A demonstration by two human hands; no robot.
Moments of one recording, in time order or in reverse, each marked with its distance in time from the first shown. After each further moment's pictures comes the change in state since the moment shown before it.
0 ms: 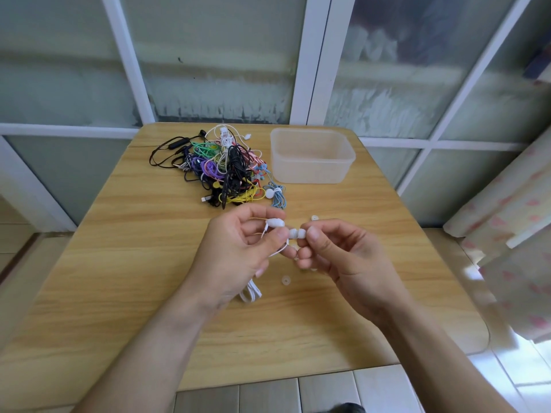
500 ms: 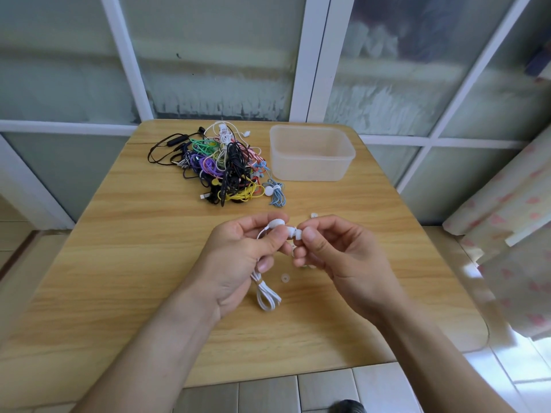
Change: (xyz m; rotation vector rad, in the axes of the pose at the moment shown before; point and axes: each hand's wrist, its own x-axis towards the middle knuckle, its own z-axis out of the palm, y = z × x) left_hand 0.001 -0.004 0.006 -0.273 0.044 -0.239; right_hand 0.000 0.004 0.002 -0.061 -0.027 -0.079
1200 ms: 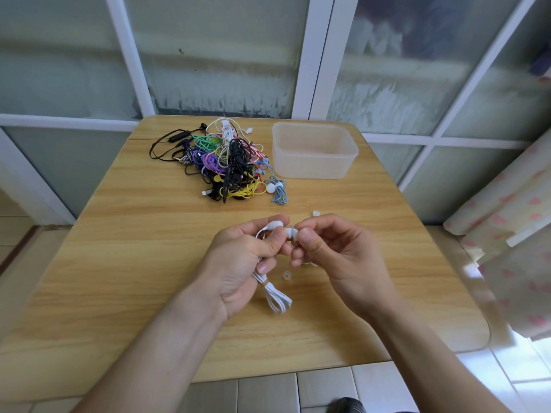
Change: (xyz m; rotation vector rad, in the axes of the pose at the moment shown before) left_hand -0.002 -0.001 0.004 -0.093 0.089 -0.128; right_hand 0.000 0.005 0.007 -0.057 -0.005 -0.100
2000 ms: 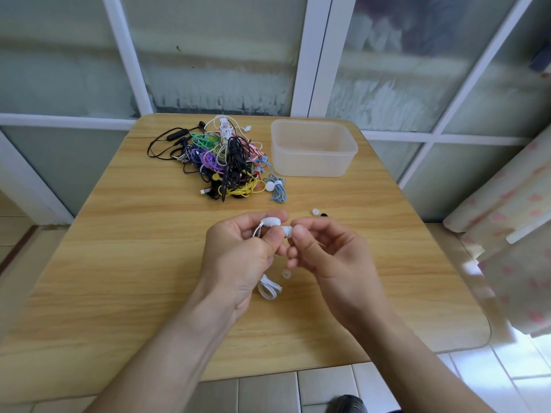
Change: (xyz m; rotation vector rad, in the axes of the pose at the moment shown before) left_hand -0.009 -0.003 0.008 0.196 0.143 0.205; right_hand -0.006 0.005 0.015 0.104 0.128 0.117
